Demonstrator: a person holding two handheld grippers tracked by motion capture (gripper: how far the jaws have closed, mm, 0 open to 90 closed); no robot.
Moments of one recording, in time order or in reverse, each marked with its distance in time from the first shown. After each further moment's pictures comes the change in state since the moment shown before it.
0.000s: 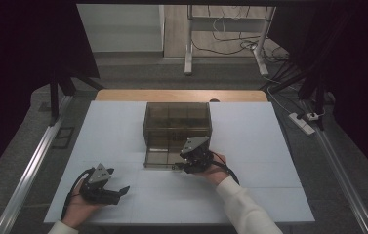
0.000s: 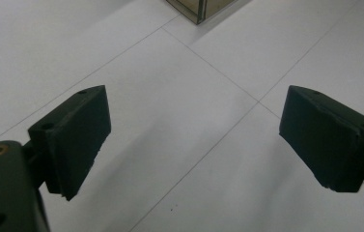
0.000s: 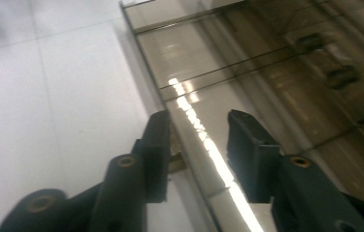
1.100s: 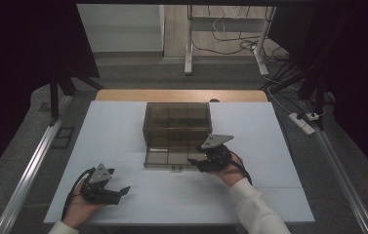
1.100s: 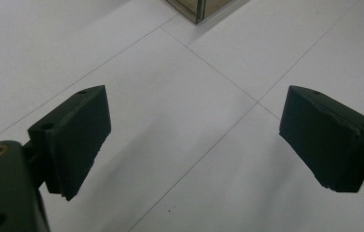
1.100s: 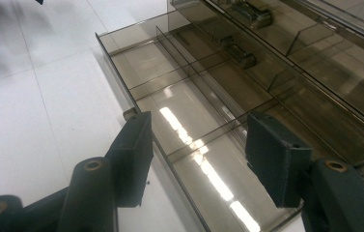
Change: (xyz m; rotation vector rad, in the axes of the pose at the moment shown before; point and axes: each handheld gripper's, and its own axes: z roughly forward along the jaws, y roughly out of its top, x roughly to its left) left arm -0.001 0.000 0.001 0.001 -0.002 -0.003; right arm -0.014 -0.022 -0.046 -0.124 -0.061 0.110
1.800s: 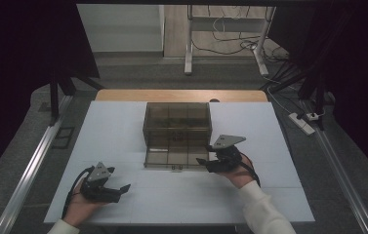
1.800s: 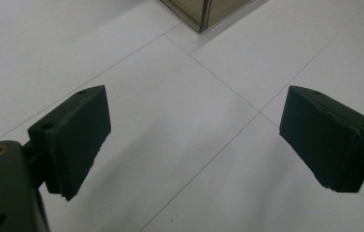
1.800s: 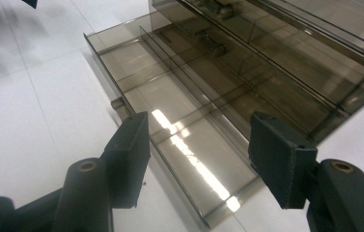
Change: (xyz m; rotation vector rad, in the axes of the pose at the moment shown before) left arm 0.004 0.001 0.001 -0.024 -0.017 -0.031; right arm -0.008 -0.012 -0.025 -0.023 -0.043 0.032
